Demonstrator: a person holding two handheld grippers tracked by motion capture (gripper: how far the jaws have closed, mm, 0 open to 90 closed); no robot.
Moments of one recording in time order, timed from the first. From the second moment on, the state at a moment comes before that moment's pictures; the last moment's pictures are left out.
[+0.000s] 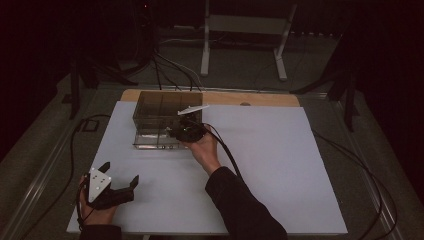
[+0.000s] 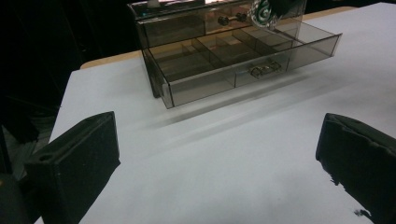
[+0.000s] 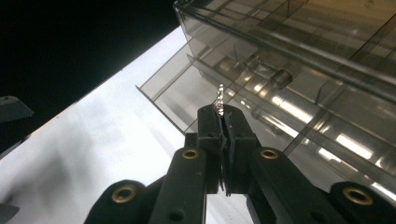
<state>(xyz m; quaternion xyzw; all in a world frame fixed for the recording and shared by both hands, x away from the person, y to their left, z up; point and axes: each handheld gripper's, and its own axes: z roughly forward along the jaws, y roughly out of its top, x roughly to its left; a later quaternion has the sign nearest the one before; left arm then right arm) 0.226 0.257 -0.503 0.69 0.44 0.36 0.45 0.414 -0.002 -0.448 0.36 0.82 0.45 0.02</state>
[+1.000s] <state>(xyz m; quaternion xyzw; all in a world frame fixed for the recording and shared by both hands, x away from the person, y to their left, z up) 0.225 0.257 -0.503 0.69 0.44 0.36 0.45 0.416 0.005 -0.467 0.40 0.82 0.41 0.04</state>
